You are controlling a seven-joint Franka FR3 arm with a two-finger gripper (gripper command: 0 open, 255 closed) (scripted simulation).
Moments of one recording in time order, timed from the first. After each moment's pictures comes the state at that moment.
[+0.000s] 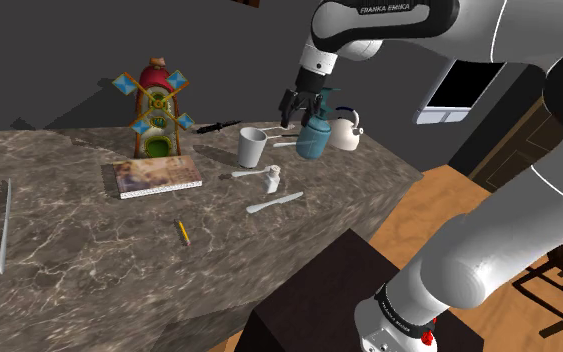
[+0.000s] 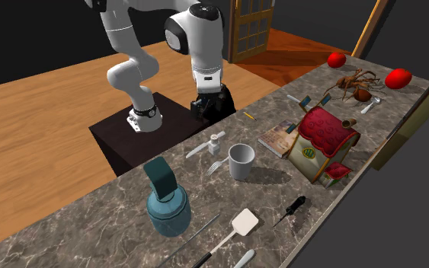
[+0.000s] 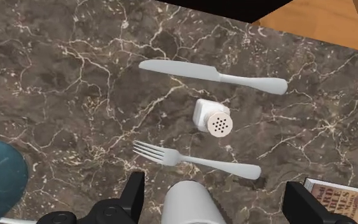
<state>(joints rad) -0.03 -0.13 -0.06 -2.04 0.07 1.86 -0.09</state>
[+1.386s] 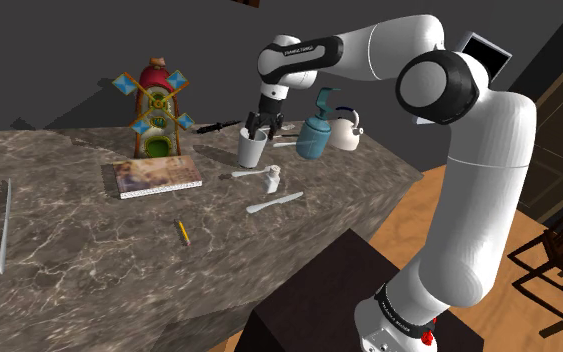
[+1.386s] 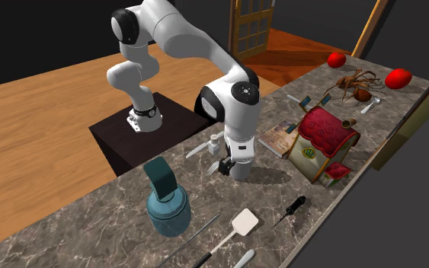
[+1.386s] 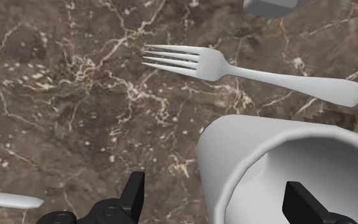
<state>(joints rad) -0.06 0.44 -0.08 -1.63 0.13 1.97 -0.14</state>
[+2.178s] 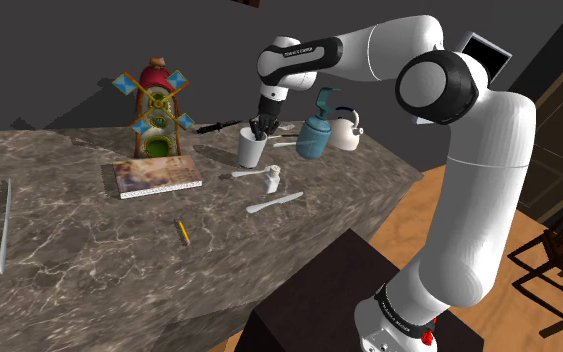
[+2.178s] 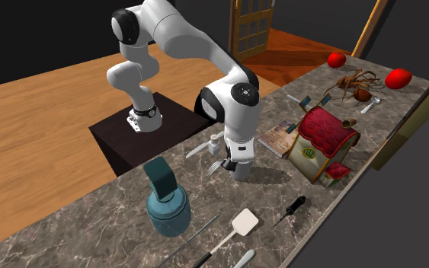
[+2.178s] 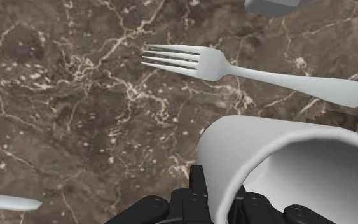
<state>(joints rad) -0.06 0.44 -0.08 -1.64 0.13 1.98 -0.15</state>
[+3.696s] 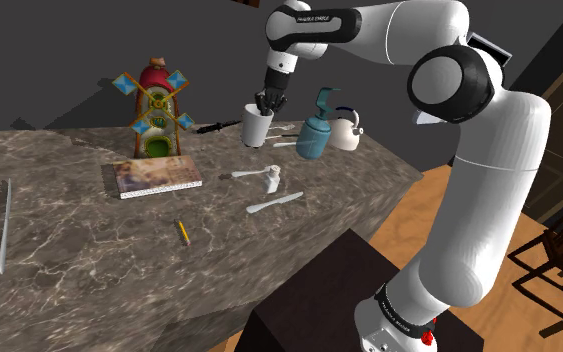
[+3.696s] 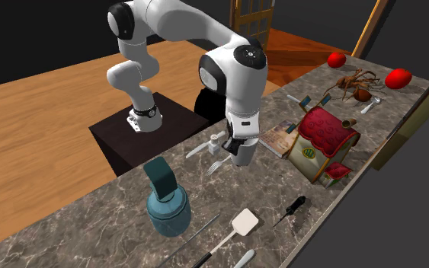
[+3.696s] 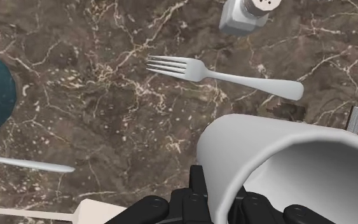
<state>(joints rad) -0.06 0.38 -0.08 -1.50 0.12 1.78 -0.12</state>
